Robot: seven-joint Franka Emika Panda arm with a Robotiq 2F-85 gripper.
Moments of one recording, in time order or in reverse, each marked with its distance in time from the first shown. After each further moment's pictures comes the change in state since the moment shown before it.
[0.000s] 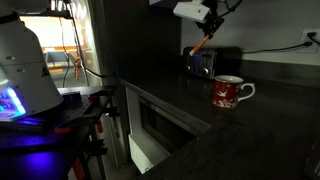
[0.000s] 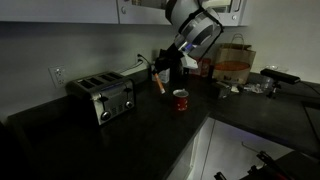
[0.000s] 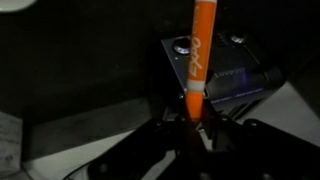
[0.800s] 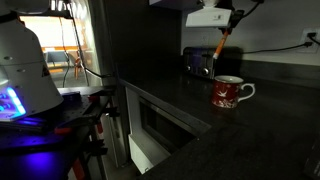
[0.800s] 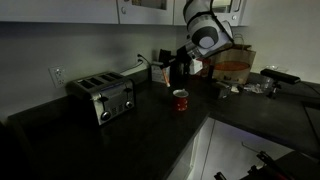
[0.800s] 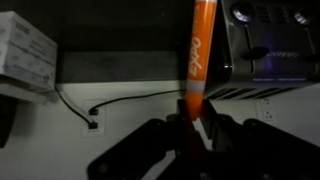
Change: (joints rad) arm -0.070 0.043 -0.016 0.043 0.561 0.024 -0.799
